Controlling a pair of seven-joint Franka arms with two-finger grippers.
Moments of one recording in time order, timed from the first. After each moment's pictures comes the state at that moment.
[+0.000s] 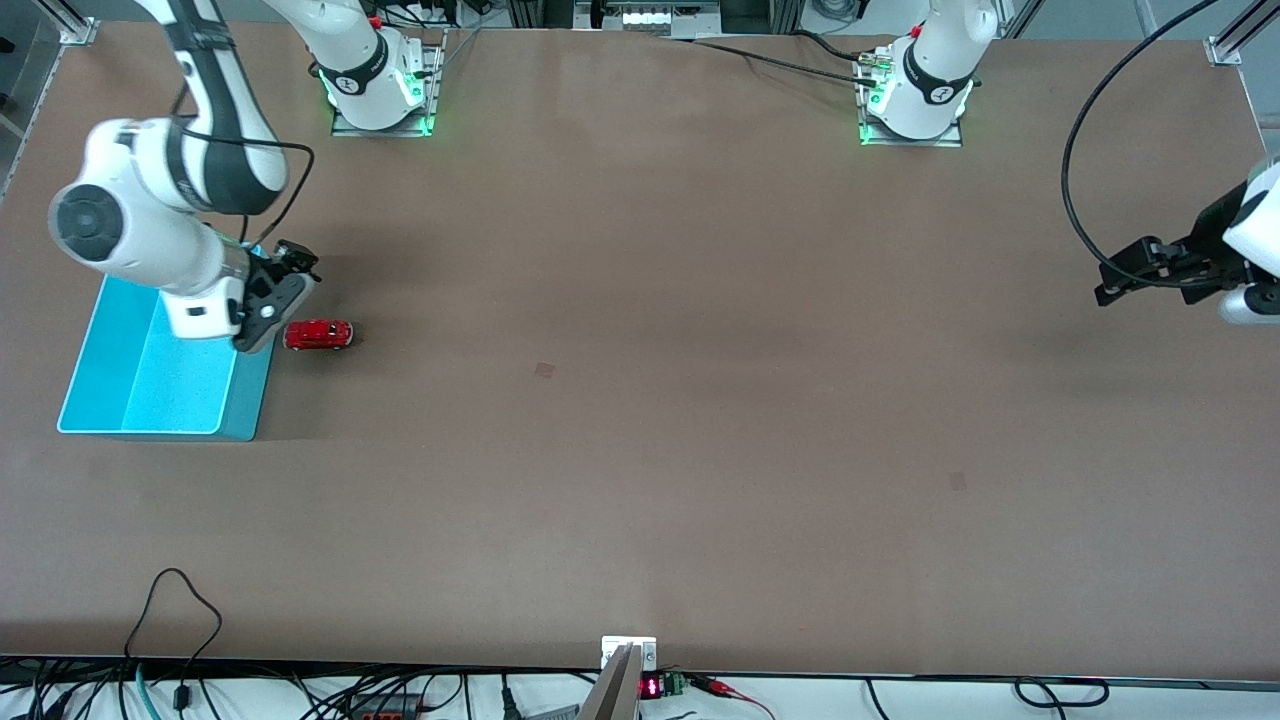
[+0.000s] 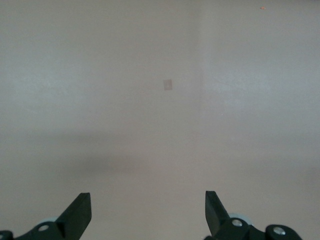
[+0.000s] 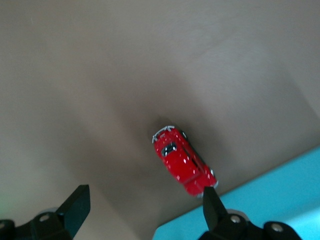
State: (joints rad) left arm 0.06 0.03 -0.03 -1.64 -0.01 1.71 -0.01; right arm 0.02 0.12 0.00 -2.26 -0.02 2.23 -0.97
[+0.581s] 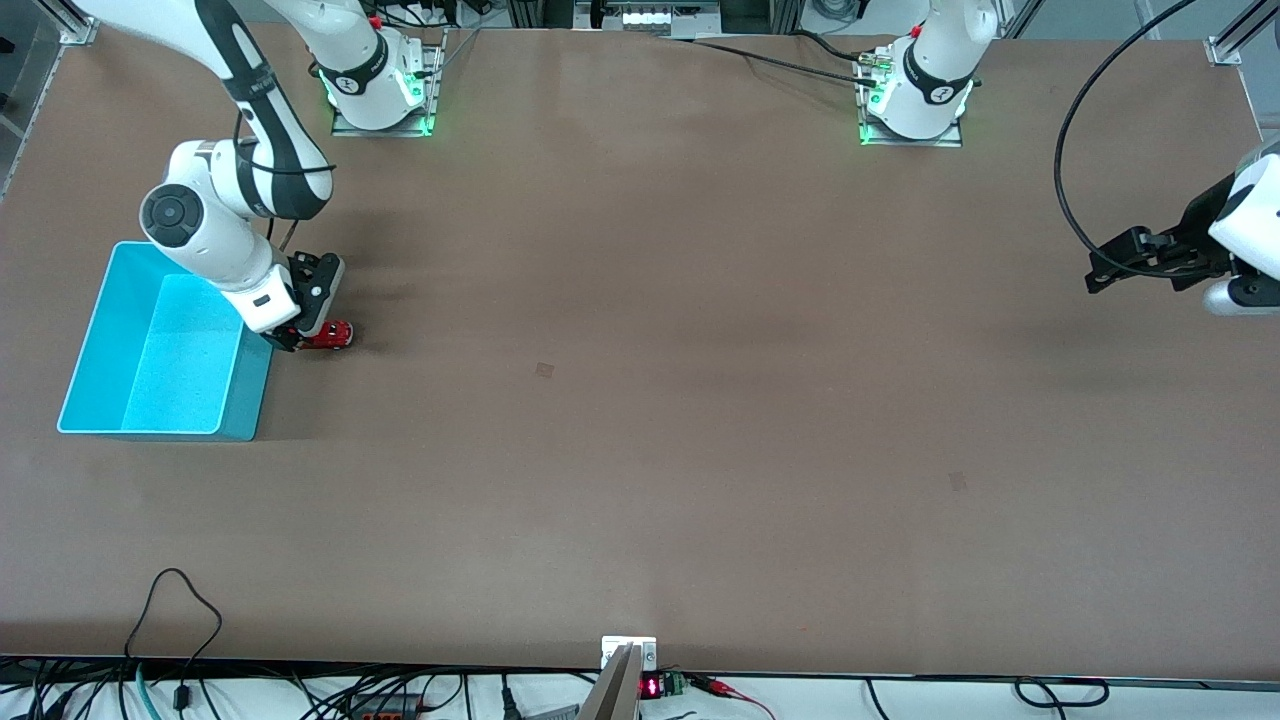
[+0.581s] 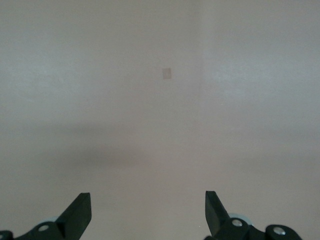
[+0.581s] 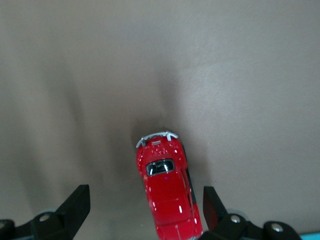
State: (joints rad) left arm 0.05 0.04 -0.03 -1.64 -0.01 1.67 -0.02; right arm -0.02 0.23 0.00 -2.43 -0.08 2.64 -1.33
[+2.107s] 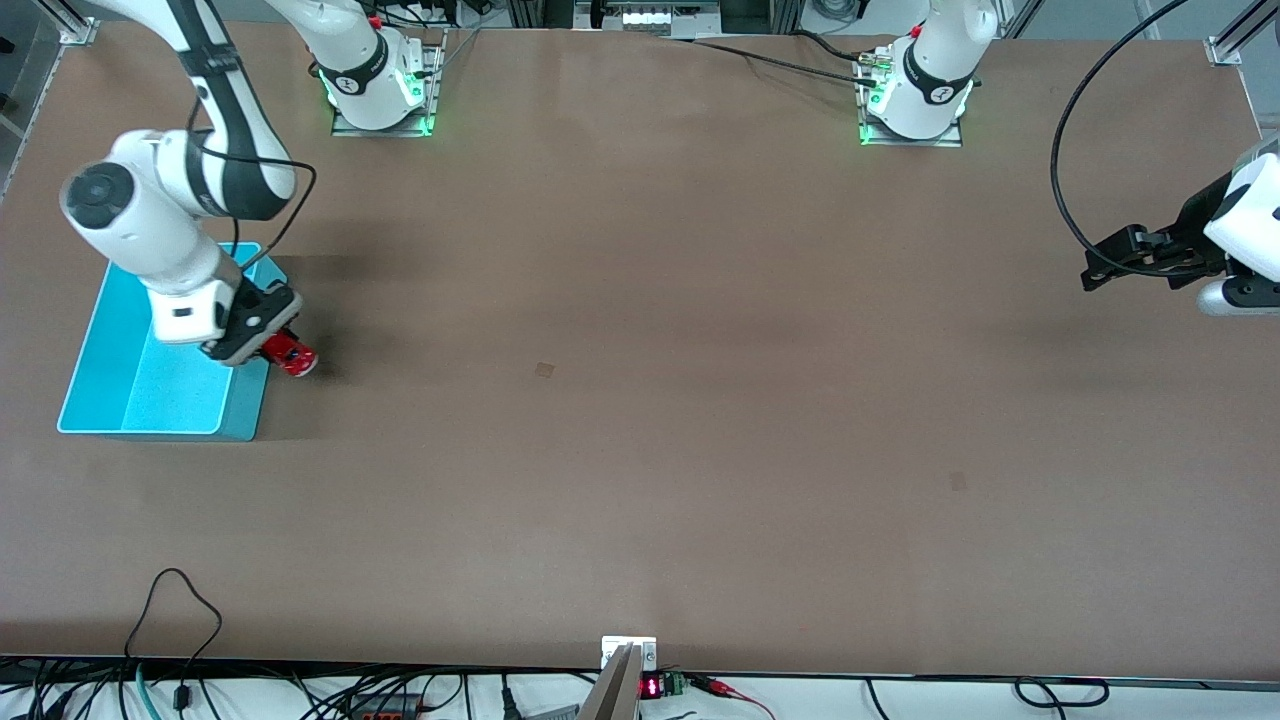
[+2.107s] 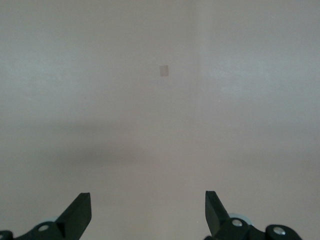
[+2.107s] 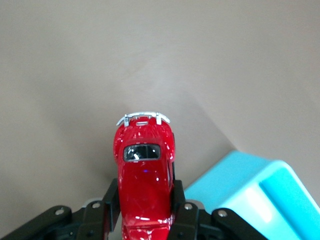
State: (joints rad) left arm 0.05 0.05 -0.04 -1.61 -0.01 1.64 -0.03; right arm -0.06 0.12 0.02 -2.25 -0.07 2.49 -0.81
